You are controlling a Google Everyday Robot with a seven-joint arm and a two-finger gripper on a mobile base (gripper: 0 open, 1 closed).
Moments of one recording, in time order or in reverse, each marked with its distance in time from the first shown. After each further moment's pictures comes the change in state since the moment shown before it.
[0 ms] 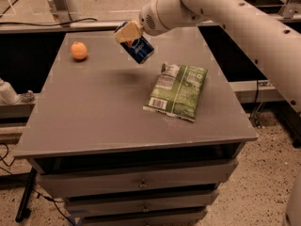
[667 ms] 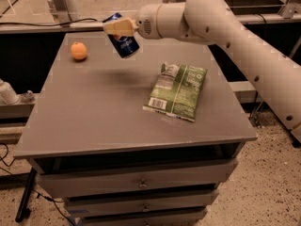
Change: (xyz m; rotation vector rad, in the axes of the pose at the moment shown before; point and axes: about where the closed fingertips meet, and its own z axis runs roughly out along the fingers) arm -0.036 0.014 0.009 -0.093 -0.336 0.036
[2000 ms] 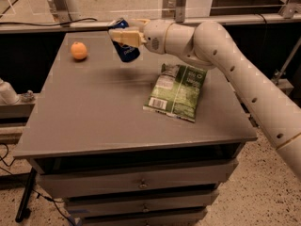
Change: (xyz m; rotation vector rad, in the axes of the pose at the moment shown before) arm 0.018 -0.008 -0.003 -0.078 -0.227 -0.060
